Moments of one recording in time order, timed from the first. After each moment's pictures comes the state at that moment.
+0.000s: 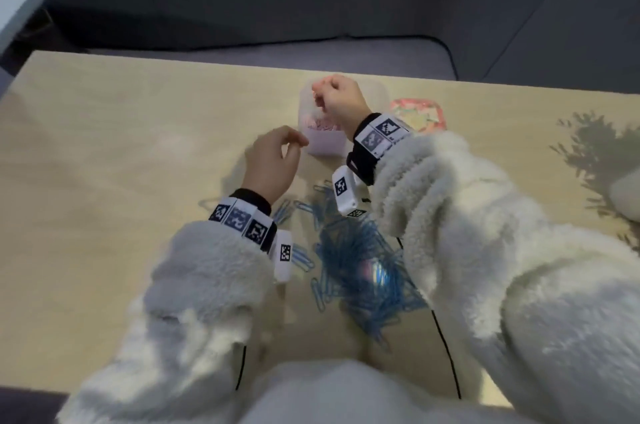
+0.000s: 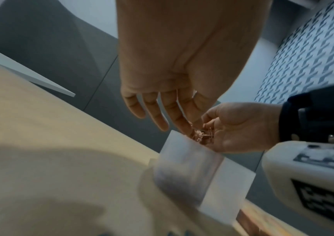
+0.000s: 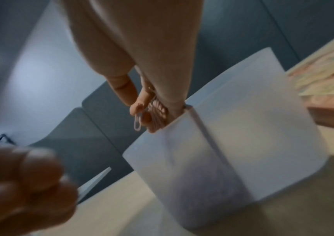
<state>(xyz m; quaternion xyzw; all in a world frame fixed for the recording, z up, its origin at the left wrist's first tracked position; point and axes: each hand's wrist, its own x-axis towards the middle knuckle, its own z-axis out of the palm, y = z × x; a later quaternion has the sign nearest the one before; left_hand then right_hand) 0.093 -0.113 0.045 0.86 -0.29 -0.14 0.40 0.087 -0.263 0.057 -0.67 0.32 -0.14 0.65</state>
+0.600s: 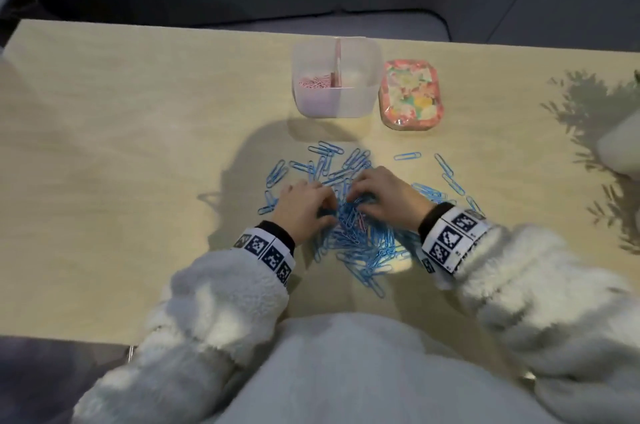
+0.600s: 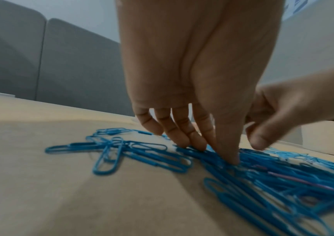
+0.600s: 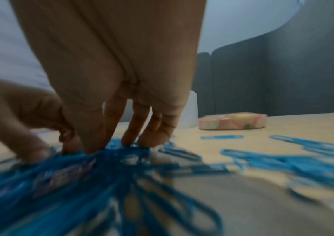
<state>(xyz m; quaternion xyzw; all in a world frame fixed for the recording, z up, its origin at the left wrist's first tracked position) 0.000 -0.070 -0.010 0.84 -0.49 -0.23 0.09 -0.110 -0.223 -0.013 -0.93 0.12 0.10 0.33</state>
